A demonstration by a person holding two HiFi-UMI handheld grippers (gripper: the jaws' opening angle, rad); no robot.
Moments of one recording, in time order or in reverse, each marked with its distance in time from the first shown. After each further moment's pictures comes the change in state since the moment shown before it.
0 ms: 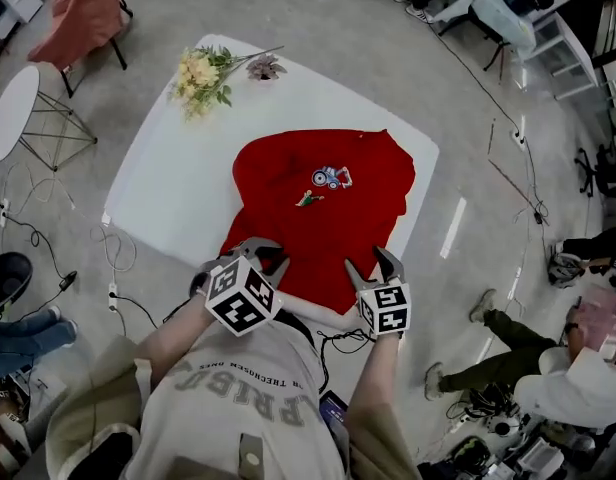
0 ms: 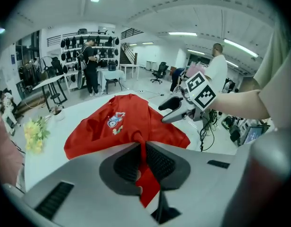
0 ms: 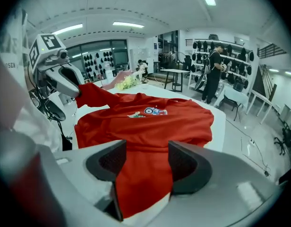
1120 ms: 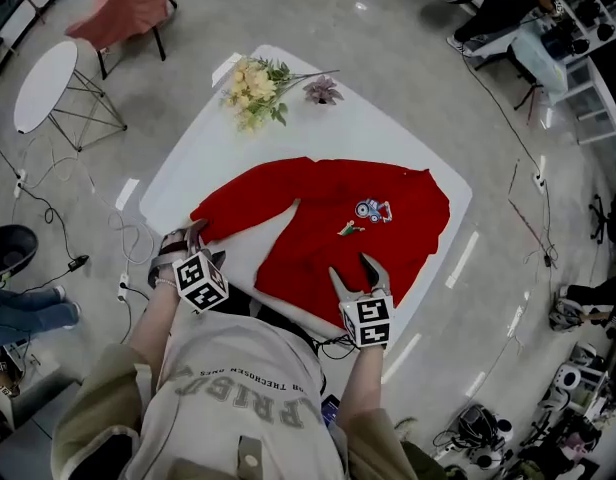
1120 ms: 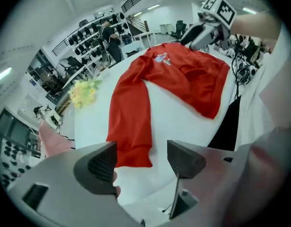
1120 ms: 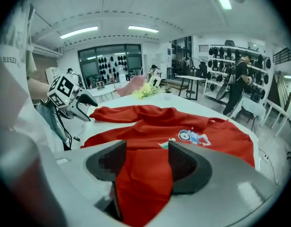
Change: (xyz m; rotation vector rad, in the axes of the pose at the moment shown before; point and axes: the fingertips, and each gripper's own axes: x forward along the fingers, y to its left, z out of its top) left arm -0.053 0.166 -0.219 0.099 0.372 0.419; right arm 0.065 0.101 0.072 -0.102 -0.067 0.119
